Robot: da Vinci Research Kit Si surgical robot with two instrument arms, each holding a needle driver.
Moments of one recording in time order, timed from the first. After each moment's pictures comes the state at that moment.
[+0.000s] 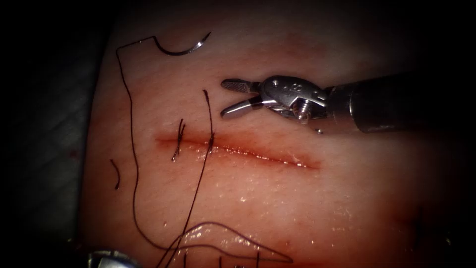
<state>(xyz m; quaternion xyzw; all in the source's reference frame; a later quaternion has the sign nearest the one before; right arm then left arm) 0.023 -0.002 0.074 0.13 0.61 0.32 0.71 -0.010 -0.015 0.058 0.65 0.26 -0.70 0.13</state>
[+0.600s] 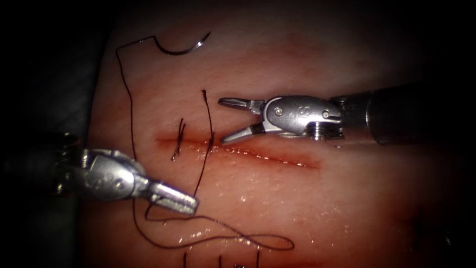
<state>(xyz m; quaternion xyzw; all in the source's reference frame) 0.027 -0.007 0.067 0.03 0.63 0.19 0.75 -0.011 -0.002 0.055 0.71 0.11 -0.69 0.10</state>
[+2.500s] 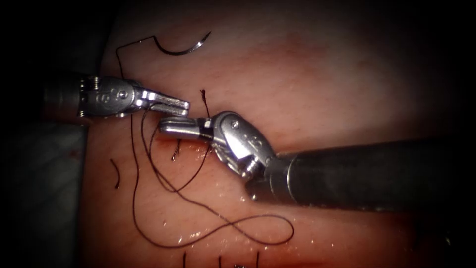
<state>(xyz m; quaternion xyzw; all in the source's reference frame) 0.033 -0.009 0.067 0.13 0.80 0.26 0.52 -0.008 0.007 0.067 0.77 0.10 -0.63 0.03</state>
